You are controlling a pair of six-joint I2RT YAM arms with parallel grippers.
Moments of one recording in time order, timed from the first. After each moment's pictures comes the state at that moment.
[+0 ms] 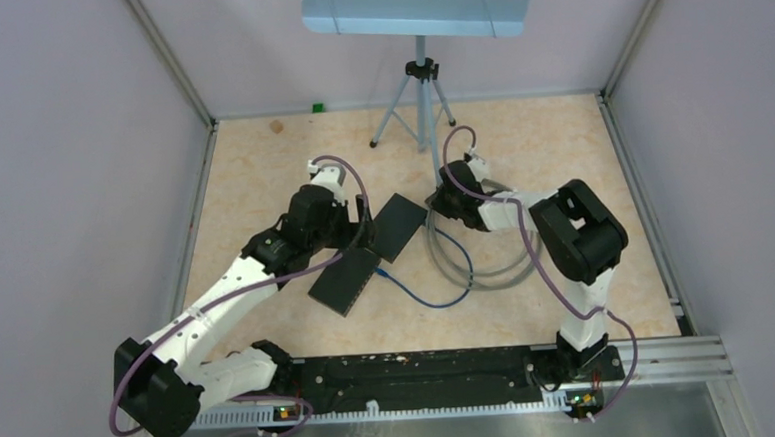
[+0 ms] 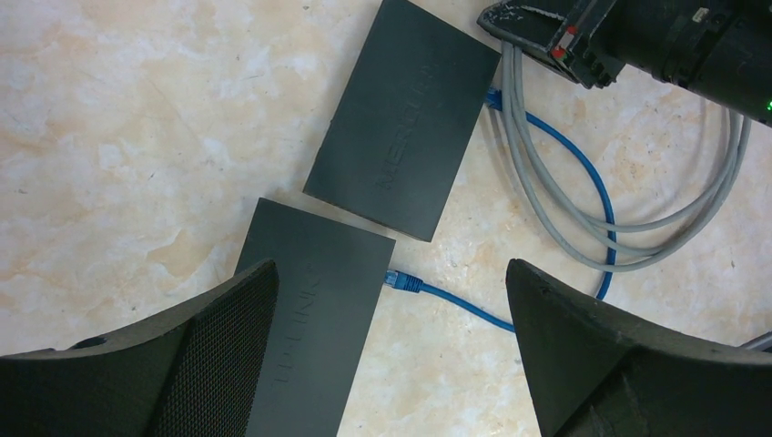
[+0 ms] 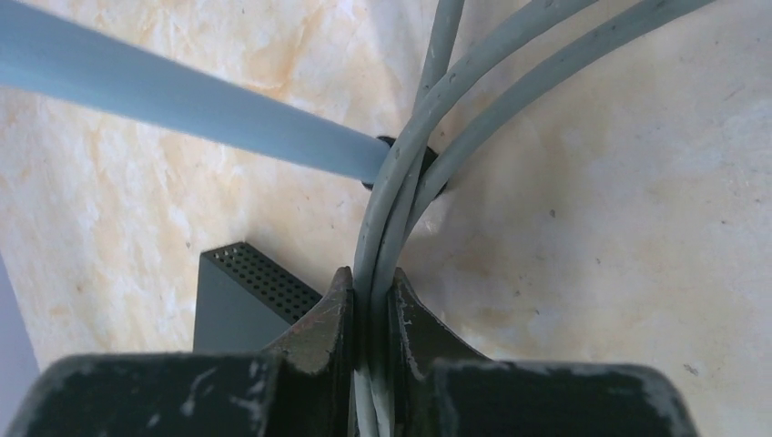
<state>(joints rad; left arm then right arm) -0.60 1.09 0.87 -0.41 -0.09 -0.43 0.56 1.91 1.04 0.16 0.19 1.01</state>
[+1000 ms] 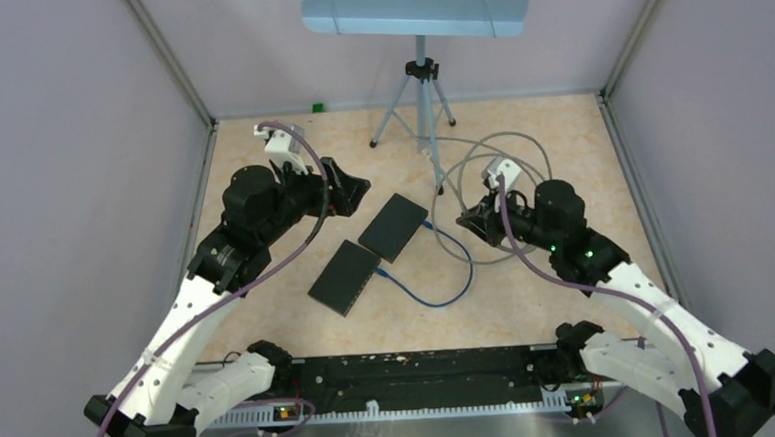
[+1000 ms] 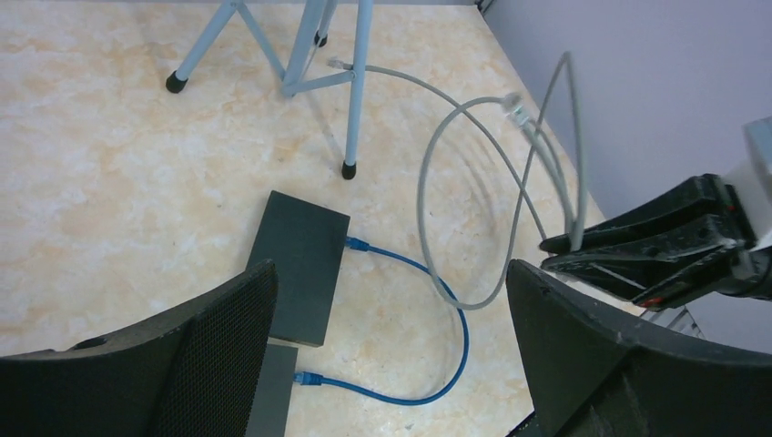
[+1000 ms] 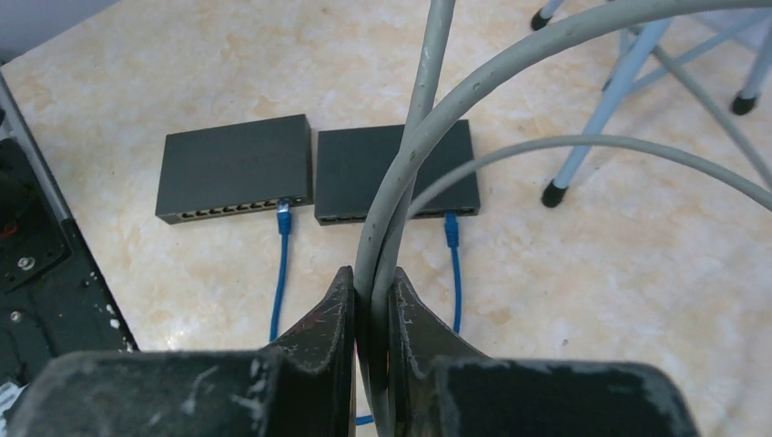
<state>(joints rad) -0.52 0.94 1.11 -0.37 0.11 -0.44 0.56 0.90 0.73 -0.14 -0.36 -0.03</state>
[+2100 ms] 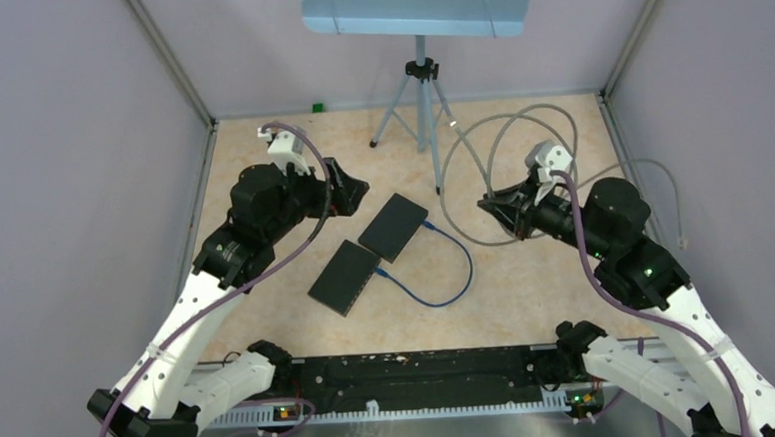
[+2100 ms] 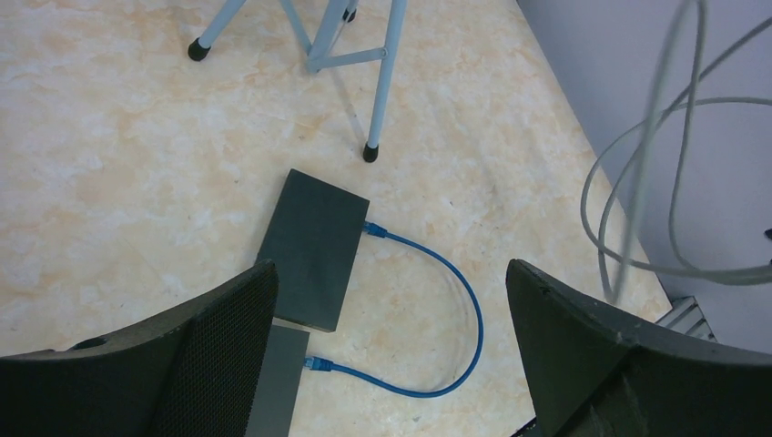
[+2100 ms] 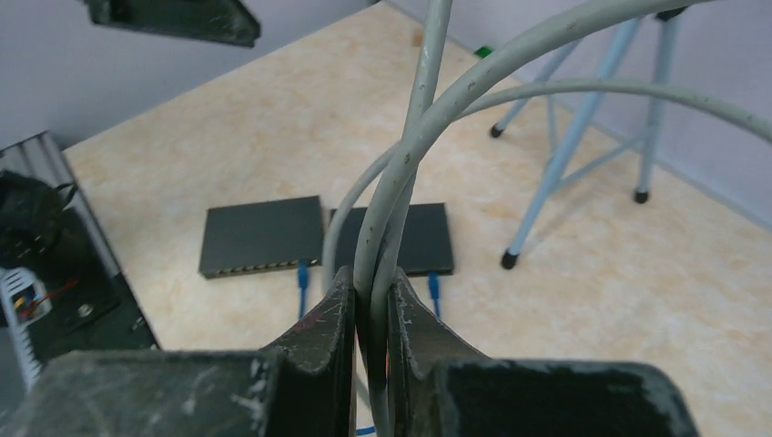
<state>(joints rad) -0.51 0.95 1.09 -0.40 0.07 -0.46 0.56 0.69 0.97 -0.35 -0.25 -0.03</state>
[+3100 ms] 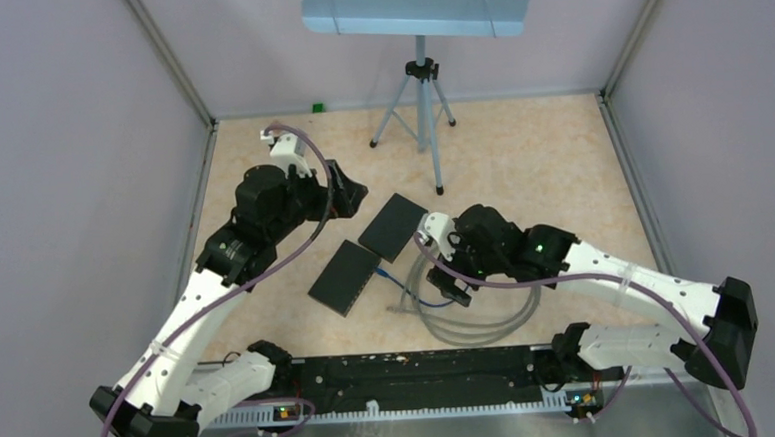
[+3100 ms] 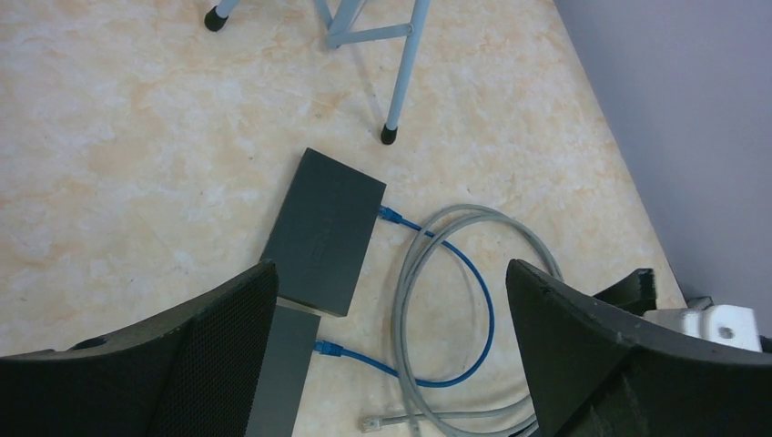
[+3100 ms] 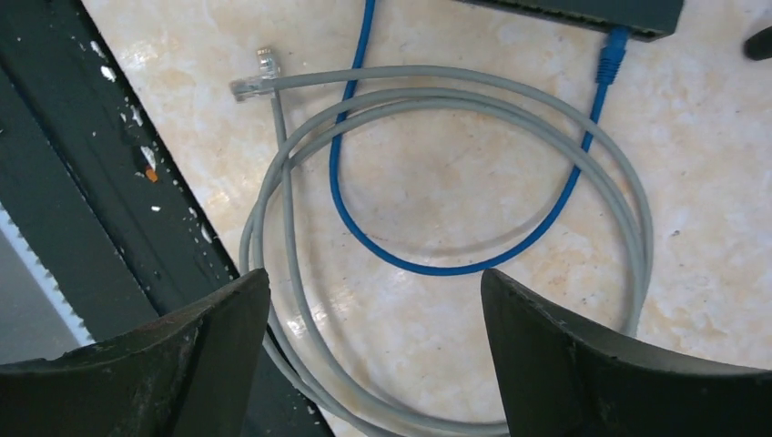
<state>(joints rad) -0.50 0.97 1.08 -0.42 0.05 -0.47 0.97 1.12 0.95 -0.71 -0.07 -0.13</state>
